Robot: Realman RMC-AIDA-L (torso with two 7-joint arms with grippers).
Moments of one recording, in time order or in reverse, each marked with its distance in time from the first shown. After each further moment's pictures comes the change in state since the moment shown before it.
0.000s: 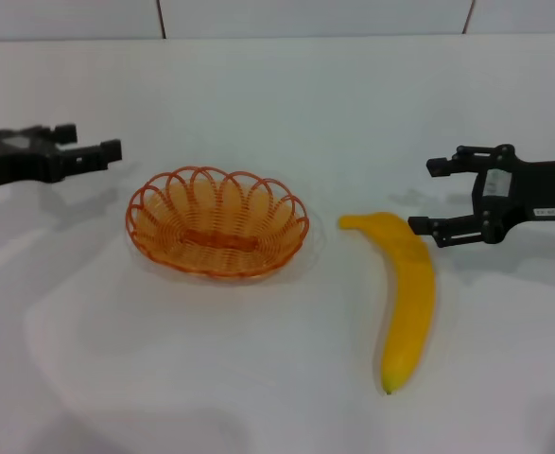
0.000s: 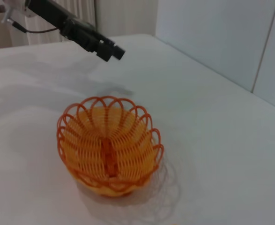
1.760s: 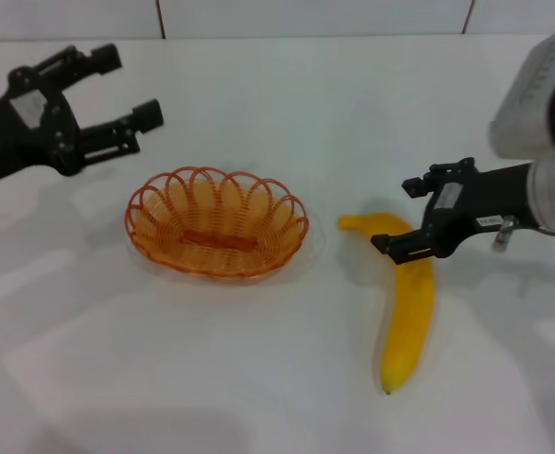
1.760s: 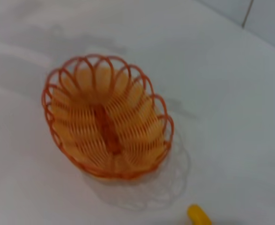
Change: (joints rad) left arm 0.051 0.002 0.050 -0.088 -0.410 0.331 0.518; right arm -0.224 0.032 -0.643 -0.724 -0.257 0.209 0.893
